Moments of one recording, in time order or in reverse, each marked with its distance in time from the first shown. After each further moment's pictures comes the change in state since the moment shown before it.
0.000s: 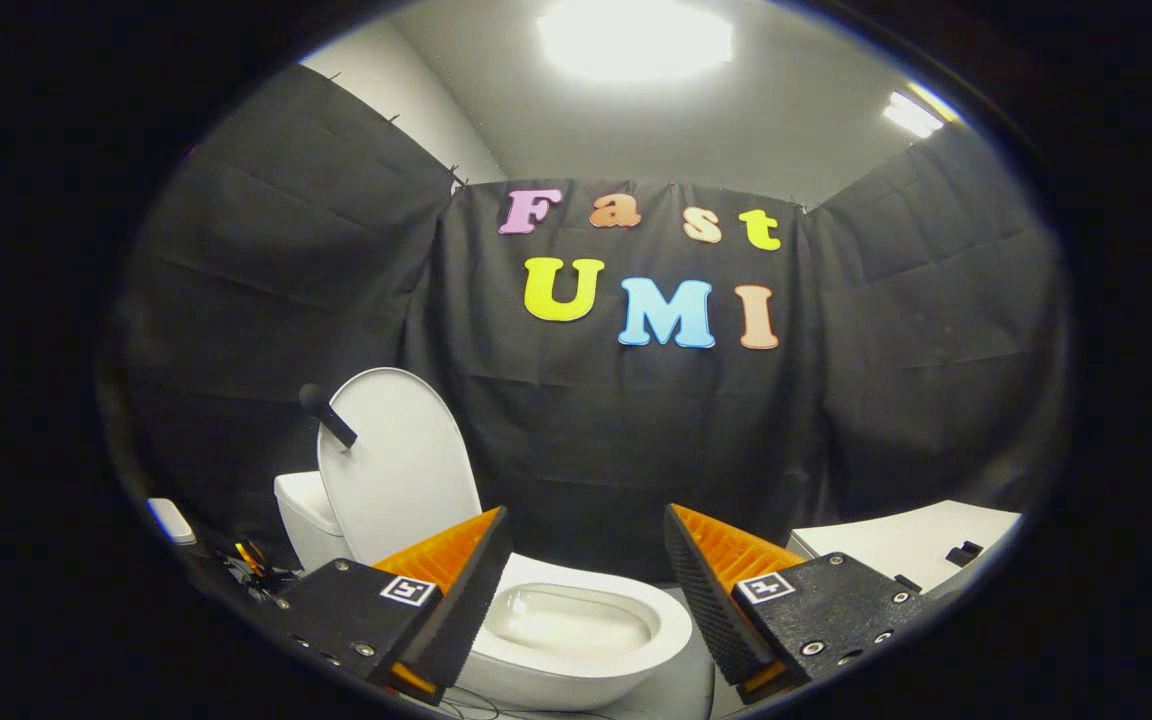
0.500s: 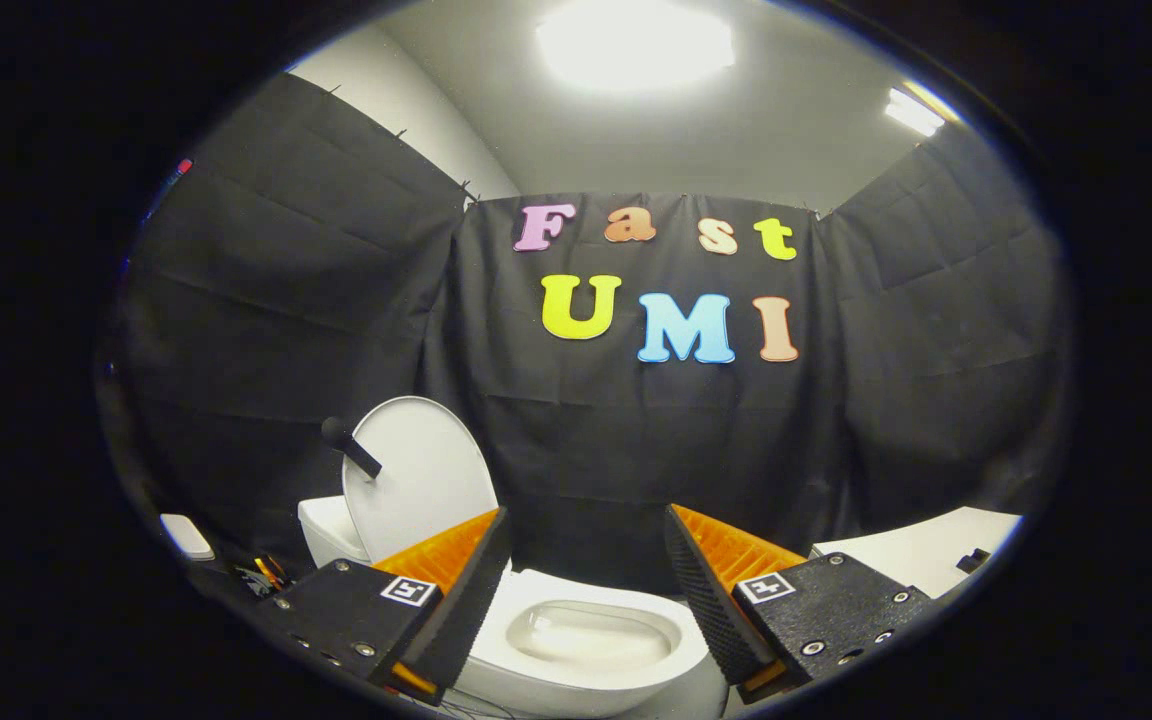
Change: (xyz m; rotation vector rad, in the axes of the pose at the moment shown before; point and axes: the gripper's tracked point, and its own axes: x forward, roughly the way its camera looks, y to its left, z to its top) arm 0.006 0.017 0.028 0.032 -0.042 0.057
